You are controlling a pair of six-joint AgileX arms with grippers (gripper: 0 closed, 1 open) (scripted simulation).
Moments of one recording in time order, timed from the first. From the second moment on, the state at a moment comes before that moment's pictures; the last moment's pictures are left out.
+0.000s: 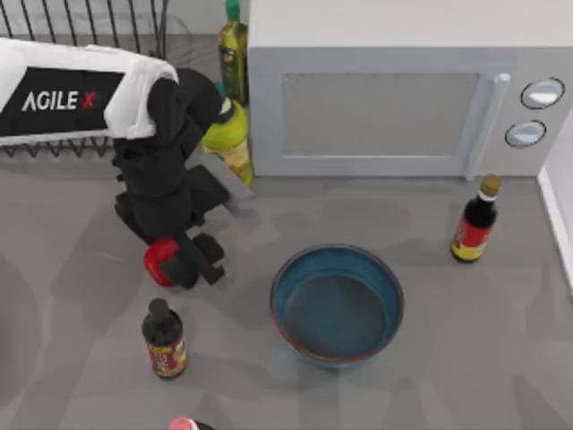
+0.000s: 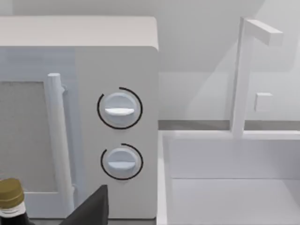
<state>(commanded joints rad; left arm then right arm) -0.42 2.12 1.40 -0.91 0.06 0.53 0.00 0.00 0.00 0.00 0.00 0.00</state>
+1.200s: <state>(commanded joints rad) -0.44 2.05 1.53 -1.15 0.05 0.53 0.00 0.00 0.00 0.00 0.00 0.00</state>
